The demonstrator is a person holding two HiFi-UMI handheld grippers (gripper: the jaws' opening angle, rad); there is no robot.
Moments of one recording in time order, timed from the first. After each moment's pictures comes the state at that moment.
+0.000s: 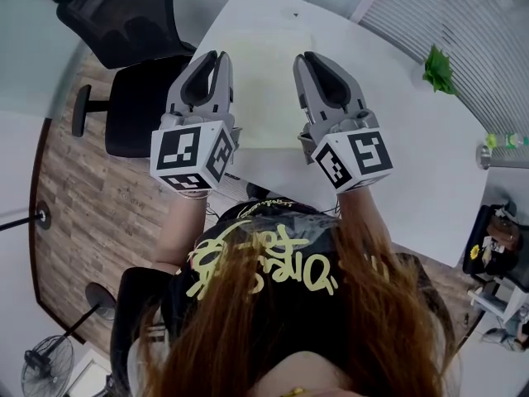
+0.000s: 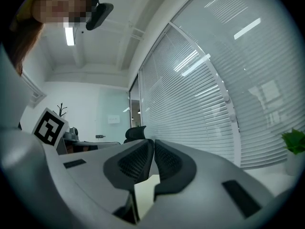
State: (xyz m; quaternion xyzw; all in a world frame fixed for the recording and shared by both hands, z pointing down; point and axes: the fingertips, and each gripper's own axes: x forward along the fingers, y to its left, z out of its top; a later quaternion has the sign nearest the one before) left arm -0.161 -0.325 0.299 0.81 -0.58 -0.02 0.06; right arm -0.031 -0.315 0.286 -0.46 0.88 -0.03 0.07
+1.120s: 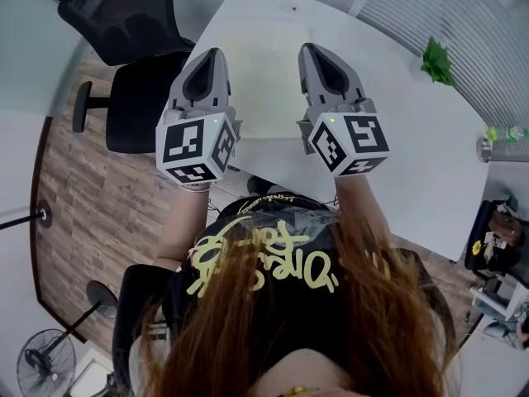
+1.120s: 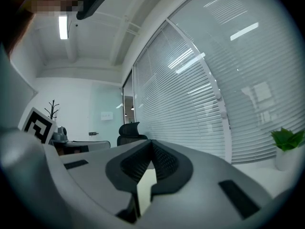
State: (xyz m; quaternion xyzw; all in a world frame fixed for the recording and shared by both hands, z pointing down) left arm -0.163 -0.313 0.305 0.80 -0.60 -0.01 0.05; right arm -0.020 -0.317 0.298 -0.50 0.86 -0.06 0.04
